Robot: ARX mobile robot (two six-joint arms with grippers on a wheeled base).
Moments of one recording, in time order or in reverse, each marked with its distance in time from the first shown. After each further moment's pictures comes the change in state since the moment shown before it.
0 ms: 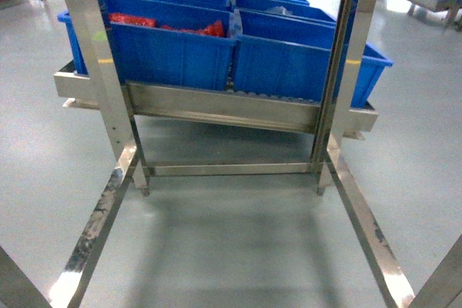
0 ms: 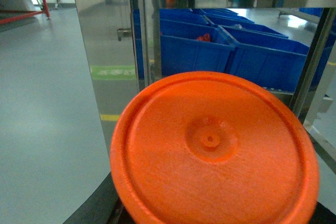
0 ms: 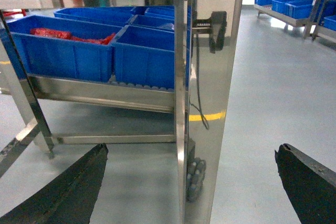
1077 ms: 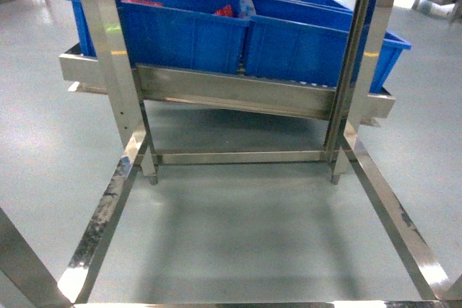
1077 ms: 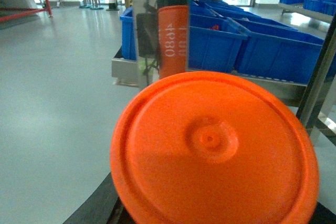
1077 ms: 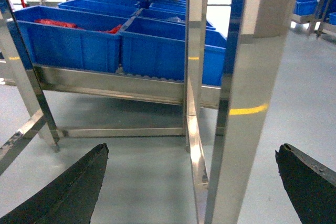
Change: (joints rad) left arm 0.000 0.000 0.000 0.000 0.001 0.000; right arm 0.000 0.000 0.000 0.001 0.001 0.000
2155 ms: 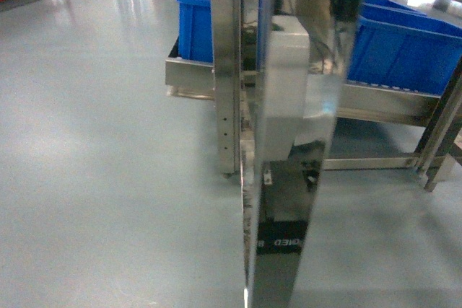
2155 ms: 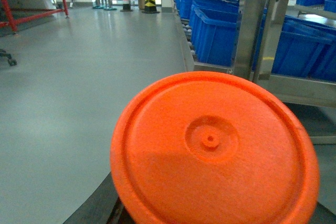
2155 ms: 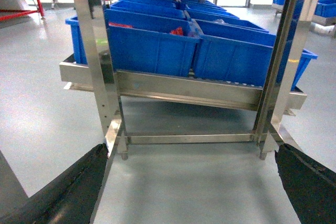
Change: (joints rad) left arm 0.000 0.000 0.000 0.001 -0.004 0.000; right arm 0.000 0.000 0.000 0.001 -0.001 0.000
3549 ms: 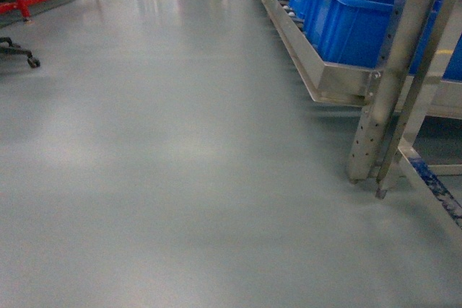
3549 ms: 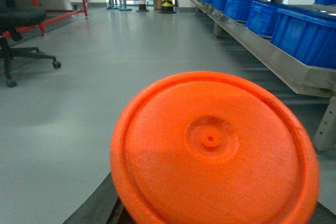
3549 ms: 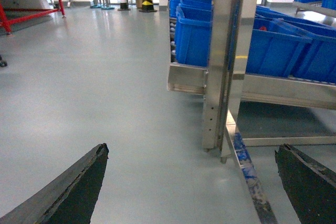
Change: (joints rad) left arm 0.000 0.000 0.000 0.000 0.003 0.000; right arm 0.000 0.000 0.000 -0.003 0.001 0.000
